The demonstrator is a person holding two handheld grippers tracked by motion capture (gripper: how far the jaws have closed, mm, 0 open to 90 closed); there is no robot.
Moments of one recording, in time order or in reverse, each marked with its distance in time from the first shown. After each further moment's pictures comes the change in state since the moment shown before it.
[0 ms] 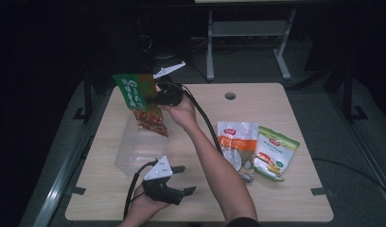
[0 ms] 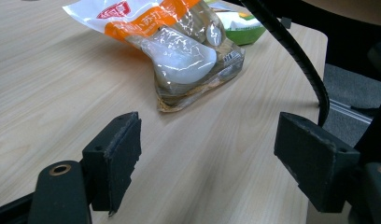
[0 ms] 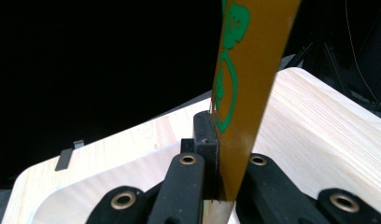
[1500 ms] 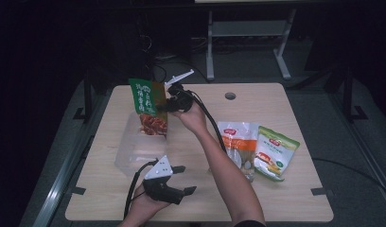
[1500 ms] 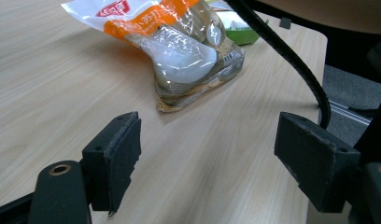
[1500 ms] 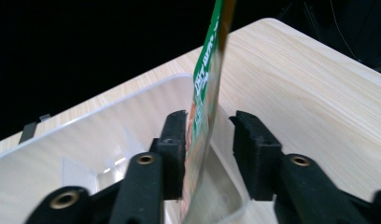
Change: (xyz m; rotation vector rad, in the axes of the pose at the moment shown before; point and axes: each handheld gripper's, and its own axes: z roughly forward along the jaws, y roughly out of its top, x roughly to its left) left arm 0.002 0.000 0.002 -0.004 -0.004 -0.007; right arm -0.027 -0.038 -0.002 0.099 -0.079 0.075
